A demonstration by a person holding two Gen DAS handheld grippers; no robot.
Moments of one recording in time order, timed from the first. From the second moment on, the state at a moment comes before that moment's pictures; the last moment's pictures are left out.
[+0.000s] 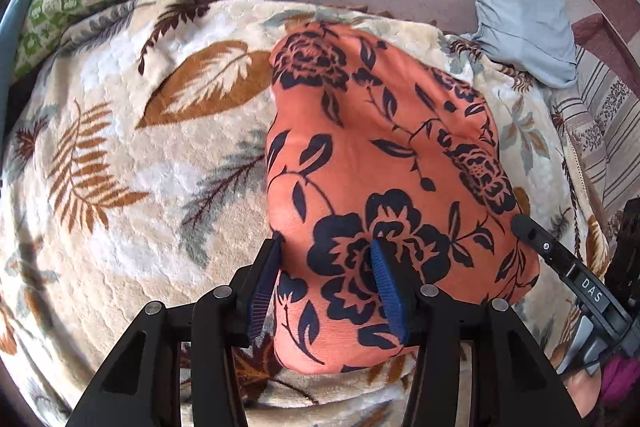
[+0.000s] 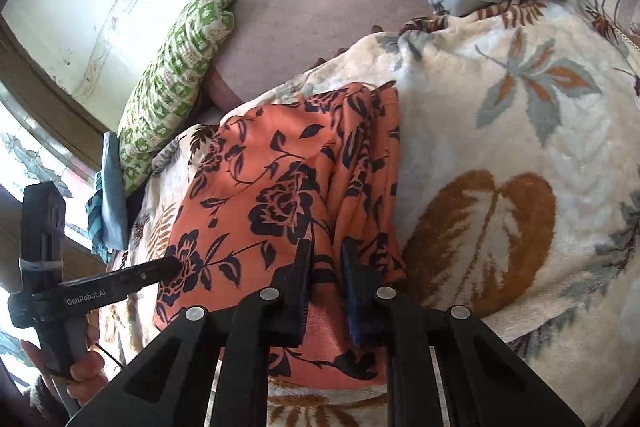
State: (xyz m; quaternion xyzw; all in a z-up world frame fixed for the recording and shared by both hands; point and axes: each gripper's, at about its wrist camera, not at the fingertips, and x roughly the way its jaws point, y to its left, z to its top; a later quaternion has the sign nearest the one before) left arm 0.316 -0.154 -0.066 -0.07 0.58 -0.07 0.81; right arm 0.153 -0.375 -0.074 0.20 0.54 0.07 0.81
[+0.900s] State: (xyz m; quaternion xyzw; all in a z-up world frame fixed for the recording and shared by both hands) left arm 0.301 -0.079 -0.038 -0.15 0.54 -0.10 0.82; right arm 0.189 -0.373 -0.052 0.19 0.51 0.04 0.84
